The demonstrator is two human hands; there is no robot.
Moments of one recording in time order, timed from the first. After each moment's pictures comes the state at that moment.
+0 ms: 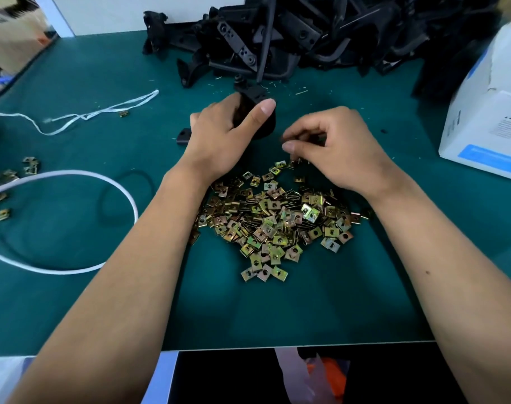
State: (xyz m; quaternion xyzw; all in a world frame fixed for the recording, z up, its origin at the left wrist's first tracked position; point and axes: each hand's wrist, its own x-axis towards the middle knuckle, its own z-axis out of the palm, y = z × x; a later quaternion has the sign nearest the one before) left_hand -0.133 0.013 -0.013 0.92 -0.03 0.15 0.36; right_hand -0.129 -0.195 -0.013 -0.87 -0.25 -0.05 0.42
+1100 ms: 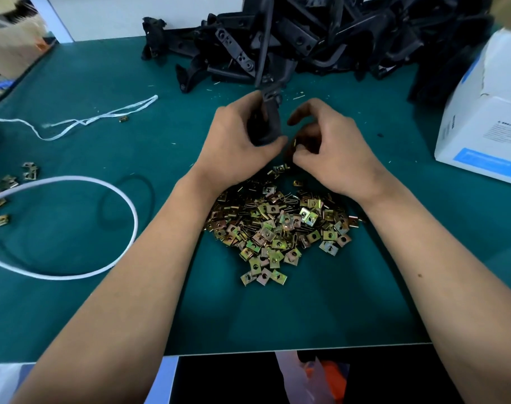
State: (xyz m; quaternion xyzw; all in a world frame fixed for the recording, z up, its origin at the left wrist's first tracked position) left_hand -0.138 -0.004 -0.013 0.87 -0.15 0.17 0.44; right_hand -0.127 -0.191 -0.019 -0.87 -0.21 -0.07 0.44
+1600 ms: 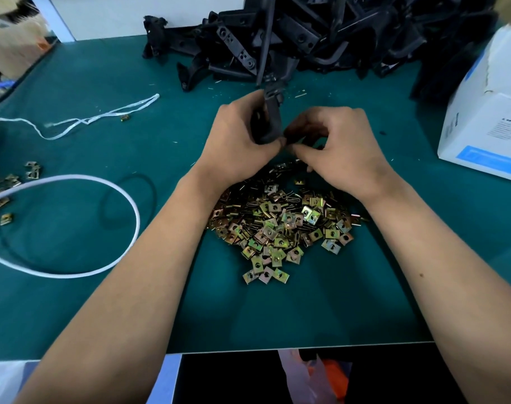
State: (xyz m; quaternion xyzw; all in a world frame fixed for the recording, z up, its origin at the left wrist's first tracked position) left_hand -0.137 -0.005 -0.013 0.87 -0.15 0.16 0.44; right_hand -0.128 -0.194 -0.015 -0.87 -0.23 -0.09 0.43
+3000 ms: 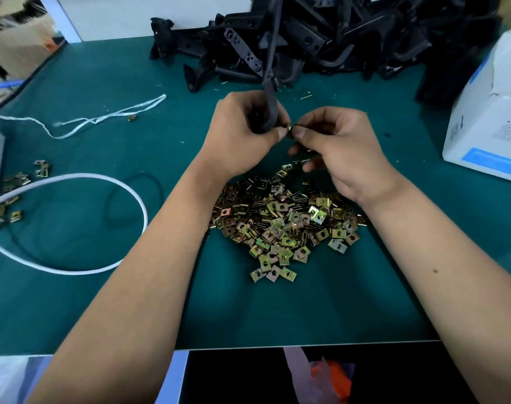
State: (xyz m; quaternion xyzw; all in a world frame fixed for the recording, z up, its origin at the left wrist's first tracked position) left_hand -0.136 0.003 0.000 0.86 -0.14 0.16 0.46; right_hand -0.135 -0.175 -0.014 -0.69 -0.07 0.05 0.72
